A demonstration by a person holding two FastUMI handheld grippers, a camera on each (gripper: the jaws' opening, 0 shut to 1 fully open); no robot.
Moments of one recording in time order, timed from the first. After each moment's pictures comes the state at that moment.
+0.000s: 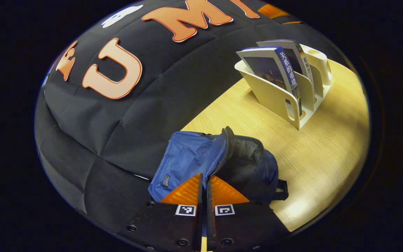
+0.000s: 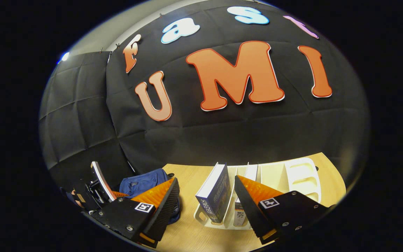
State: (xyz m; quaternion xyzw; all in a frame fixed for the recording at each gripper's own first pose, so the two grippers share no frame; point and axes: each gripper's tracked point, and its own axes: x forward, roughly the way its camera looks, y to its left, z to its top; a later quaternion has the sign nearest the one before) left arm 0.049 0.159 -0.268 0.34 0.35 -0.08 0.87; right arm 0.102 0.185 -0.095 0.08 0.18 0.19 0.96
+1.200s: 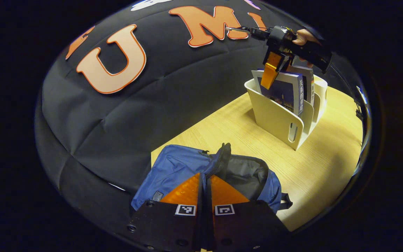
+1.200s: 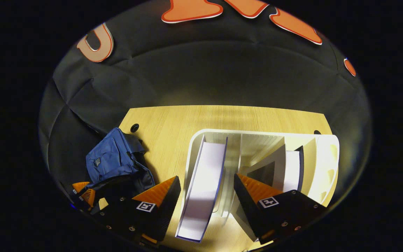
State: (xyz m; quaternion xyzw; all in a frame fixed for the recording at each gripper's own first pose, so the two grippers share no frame) left arm 0.106 0.180 -0.277 0.24 0.32 -0.18 0.90; right arm 0.202 0.215 -0.236 0.01 0.53 0.09 0.84
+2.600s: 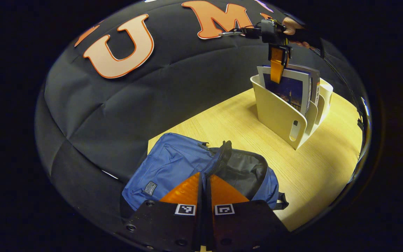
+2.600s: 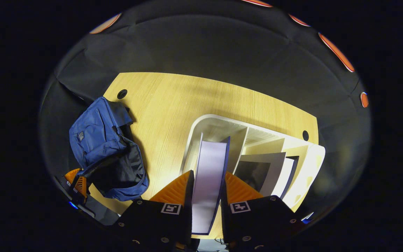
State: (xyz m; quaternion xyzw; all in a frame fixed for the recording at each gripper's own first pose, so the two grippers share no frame) left arm 0.099 0.189 -0.290 0.22 0.35 -0.16 0.90; right arm 0.192 0.214 -0.238 -0.11 0.63 0.07 0.76
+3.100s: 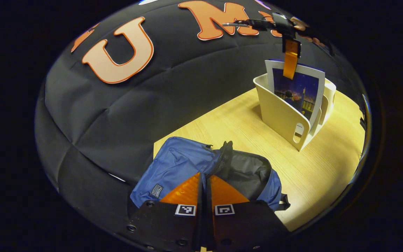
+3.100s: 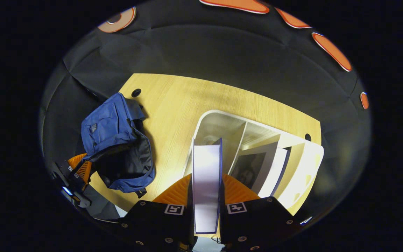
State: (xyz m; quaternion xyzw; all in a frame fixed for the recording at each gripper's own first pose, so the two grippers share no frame) left arm 0.105 0.188 -0.272 0.23 0.36 -0.14 0.89; right arm 0.169 0.210 -0.198 -0.09 0.61 0.12 0.78
